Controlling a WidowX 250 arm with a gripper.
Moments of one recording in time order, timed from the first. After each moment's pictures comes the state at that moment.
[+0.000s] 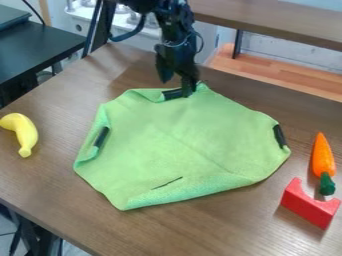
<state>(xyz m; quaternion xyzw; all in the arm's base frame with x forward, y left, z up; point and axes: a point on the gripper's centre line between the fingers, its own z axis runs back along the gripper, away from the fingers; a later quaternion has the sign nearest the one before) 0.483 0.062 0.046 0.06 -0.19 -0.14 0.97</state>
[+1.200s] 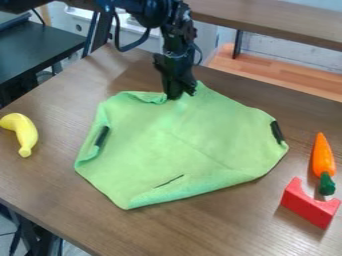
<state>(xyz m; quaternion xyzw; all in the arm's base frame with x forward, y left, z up) 0.487 0.073 0.023 0.09 -0.16 -0.13 0.97</state>
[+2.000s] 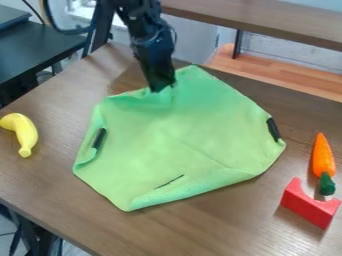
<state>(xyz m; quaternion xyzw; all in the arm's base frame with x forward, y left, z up) 0.417 0.063 0.073 0.04 -0.22 -0.18 0.96</state>
